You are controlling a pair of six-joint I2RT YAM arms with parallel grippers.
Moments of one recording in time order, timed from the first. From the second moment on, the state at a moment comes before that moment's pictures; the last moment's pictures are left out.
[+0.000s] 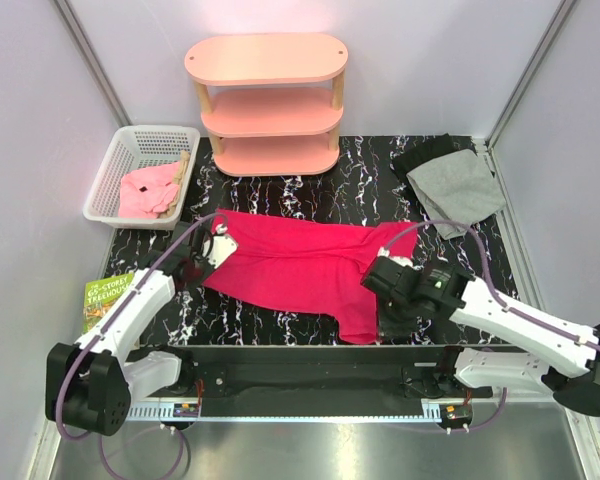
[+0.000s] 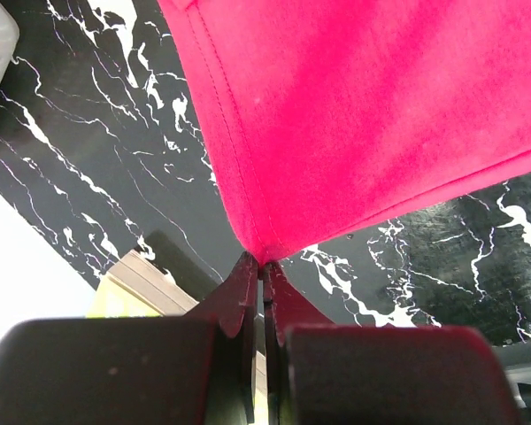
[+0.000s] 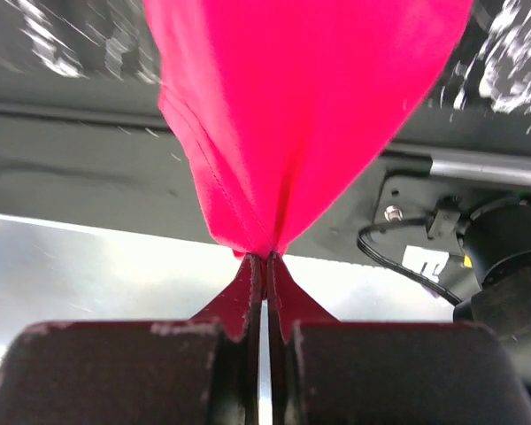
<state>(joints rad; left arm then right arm) -0.22 1.09 0.70 -0.72 -0.15 0.61 1.05 1.06 1.03 -1.28 0.05 1.02</state>
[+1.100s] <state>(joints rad) -0.21 1.92 1.39 -0.67 -0.24 0.70 0.41 1.70 1.44 -1.04 0.35 0.60</state>
